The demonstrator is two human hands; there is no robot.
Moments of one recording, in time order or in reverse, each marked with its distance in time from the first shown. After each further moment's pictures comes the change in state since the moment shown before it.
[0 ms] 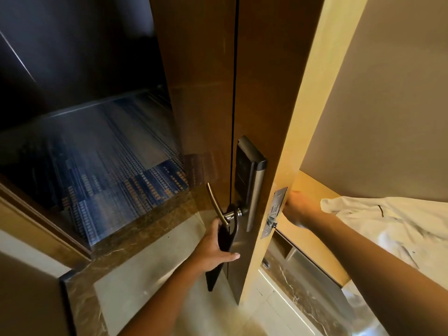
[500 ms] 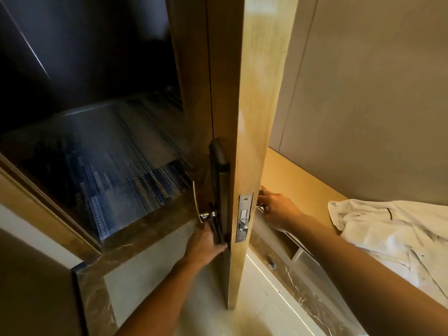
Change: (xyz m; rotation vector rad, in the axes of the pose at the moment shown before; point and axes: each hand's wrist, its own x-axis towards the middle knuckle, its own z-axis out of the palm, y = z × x) left_hand -0.017 -0.035 -0.019 0.284 0.251 0.013; right_hand -0.023 -0.067 0.027 -0.111 -0.090 -0.228
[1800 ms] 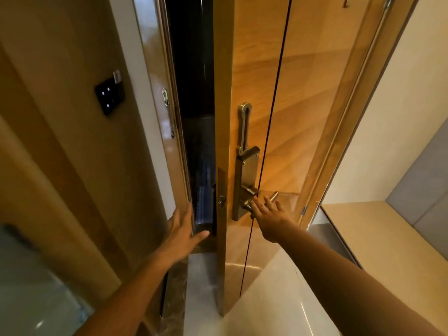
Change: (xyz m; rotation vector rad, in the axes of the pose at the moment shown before) left_hand -0.188 -0.215 -0.247 -0.102 0.415 -0.387; right_hand 0.101 -0.315 0.134 -0.695 -0.072 -0.611
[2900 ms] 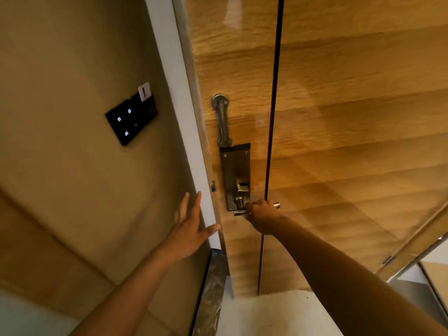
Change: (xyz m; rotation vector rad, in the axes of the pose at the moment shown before) left_hand 0.207 -0.030 -0.100 0.038 0.152 -0.162; right_hand 0.326 -0.022 -0.045 0.380 0.026 -0.328
